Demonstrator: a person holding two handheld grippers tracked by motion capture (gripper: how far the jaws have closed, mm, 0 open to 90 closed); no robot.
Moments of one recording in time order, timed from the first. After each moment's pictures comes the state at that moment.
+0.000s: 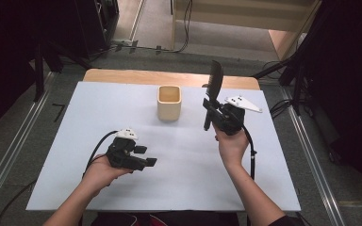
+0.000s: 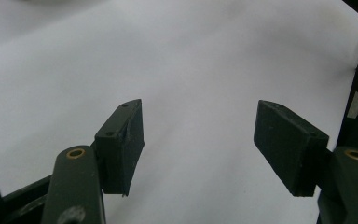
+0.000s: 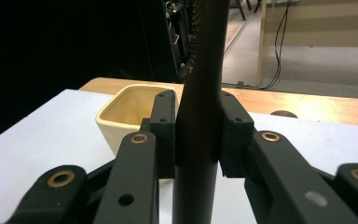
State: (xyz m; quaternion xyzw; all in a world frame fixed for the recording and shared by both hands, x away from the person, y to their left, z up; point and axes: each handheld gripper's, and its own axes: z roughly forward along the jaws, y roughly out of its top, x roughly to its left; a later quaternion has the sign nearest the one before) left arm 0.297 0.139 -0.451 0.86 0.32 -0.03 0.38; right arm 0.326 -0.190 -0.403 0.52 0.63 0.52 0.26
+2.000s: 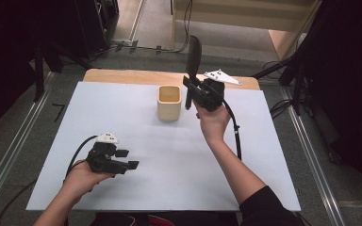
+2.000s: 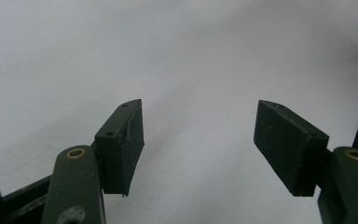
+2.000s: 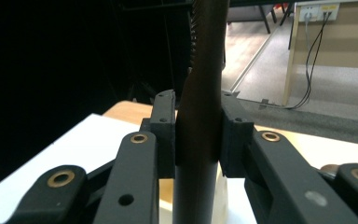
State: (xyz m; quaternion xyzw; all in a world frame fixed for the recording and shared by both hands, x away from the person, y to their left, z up) left arm 0.288 0.186 -0.457 0.86 0.36 -0.01 0.37; right arm 0.380 -0.142 -0.366 0.48 0.63 0.55 0.25
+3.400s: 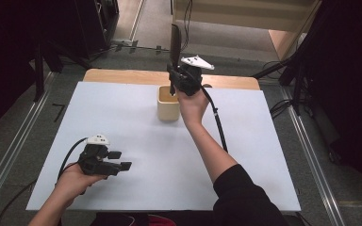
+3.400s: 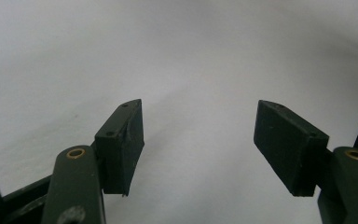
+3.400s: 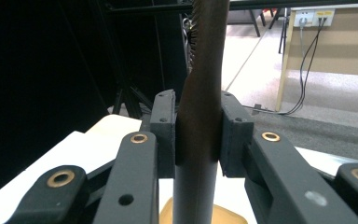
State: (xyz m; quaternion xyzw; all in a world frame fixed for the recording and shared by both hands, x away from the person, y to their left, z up) left arm 0.285 0.207 -0.460 0.85 0.37 -0.01 0.37; right arm 0.440 -0.091 -0.369 0.49 0.63 0.54 0.27
